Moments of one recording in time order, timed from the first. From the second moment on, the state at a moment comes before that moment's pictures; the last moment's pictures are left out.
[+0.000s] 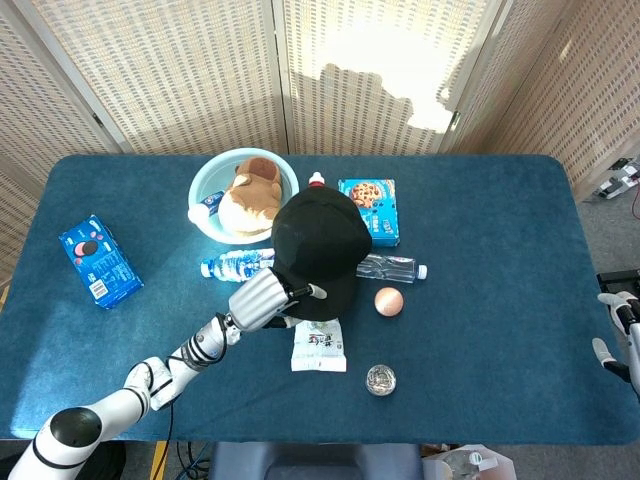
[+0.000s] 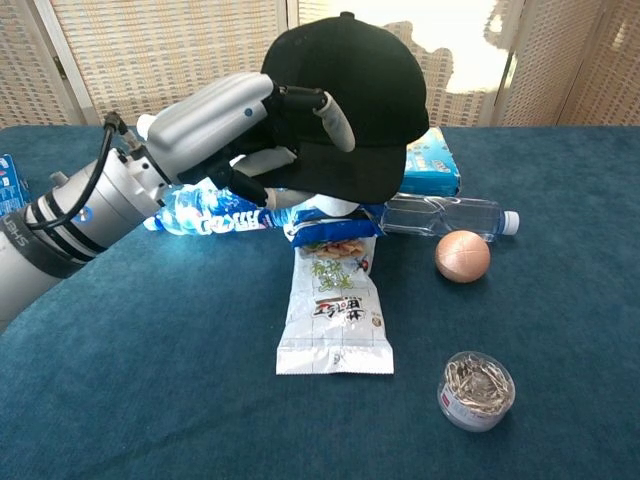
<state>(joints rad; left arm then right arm) -0.89 -1.95 -0.08 -0.65 1.78 1.51 -0.48 0.01 -0.99 0.10 -1.70 -1.38 1.52 -0.15</state>
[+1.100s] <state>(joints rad) -0.93 -1.91 -0.14 -0.73 1.72 1.58 -0.38 0.00 -0.99 0.10 -1.68 -1.38 1.52 -0.12</state>
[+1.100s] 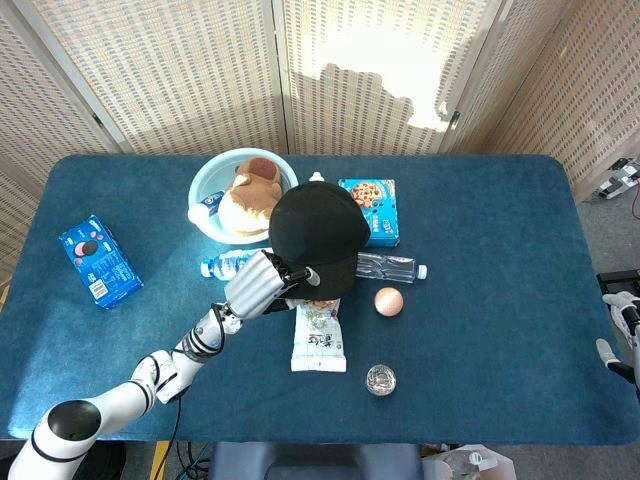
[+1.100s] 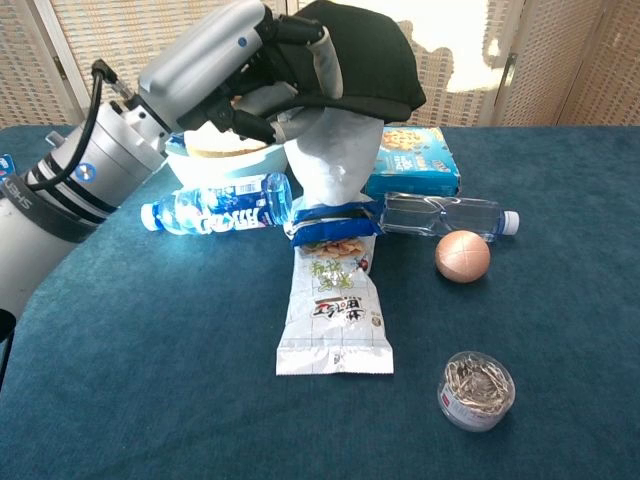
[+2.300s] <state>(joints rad) -1.02 -1.74 -0.37 -0.78 1.53 1.55 -0.16 0.00 -0.99 0.10 -1.68 -1.39 1.52 -0.11</state>
